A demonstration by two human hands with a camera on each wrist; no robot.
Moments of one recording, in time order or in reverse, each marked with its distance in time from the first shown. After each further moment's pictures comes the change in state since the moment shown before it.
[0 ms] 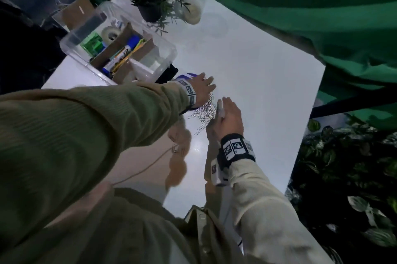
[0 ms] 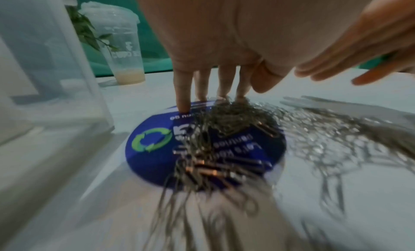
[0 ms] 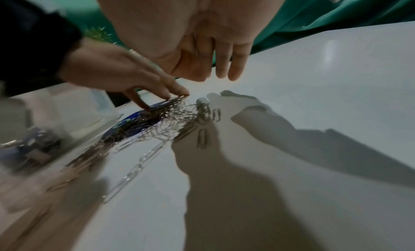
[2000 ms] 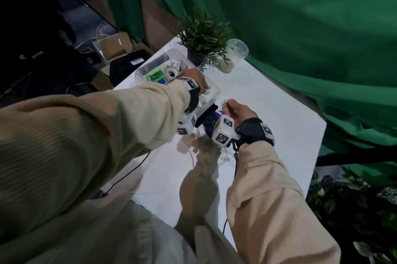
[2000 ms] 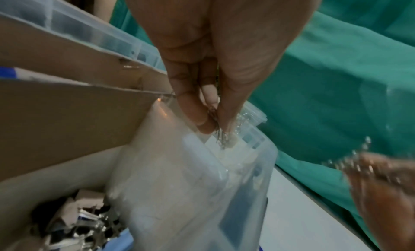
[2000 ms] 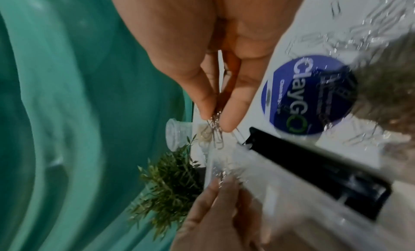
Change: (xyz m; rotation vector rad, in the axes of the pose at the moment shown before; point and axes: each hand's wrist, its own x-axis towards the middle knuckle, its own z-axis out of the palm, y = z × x) left_hand -0.115 -0.121 -0.083 -0.752 0.445 -0.447; right_hand 0.040 -0.175 -0.038 1.183 -0.153 0.613
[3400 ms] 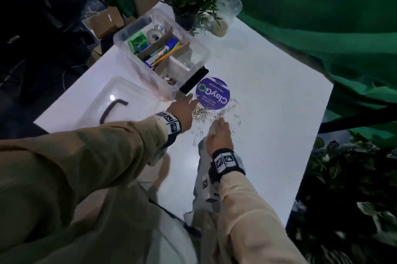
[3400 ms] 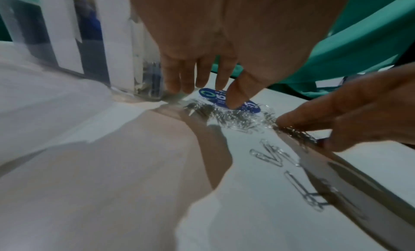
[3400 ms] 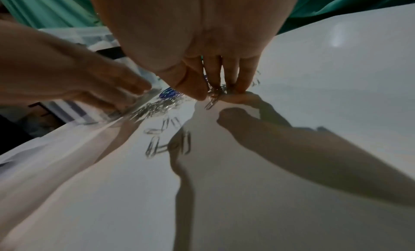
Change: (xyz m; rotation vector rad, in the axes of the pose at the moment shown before) left_hand -0.104 -0.052 0.142 0.370 -0.231 0.139; right_hand 0.000 0.163 -0.100 -1.415 0.019 -0.451
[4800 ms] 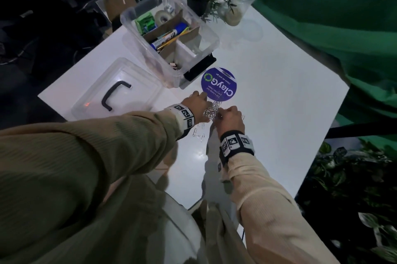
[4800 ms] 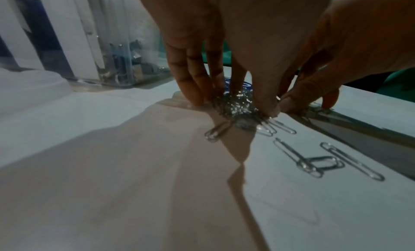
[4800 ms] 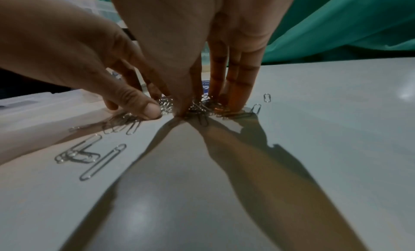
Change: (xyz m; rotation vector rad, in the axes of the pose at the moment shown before) left_hand 0.014 0.029 0.020 0.146 -0.005 0.076; right_hand 0.030 0.010 -0.025 -0.242 0.066 -0.106
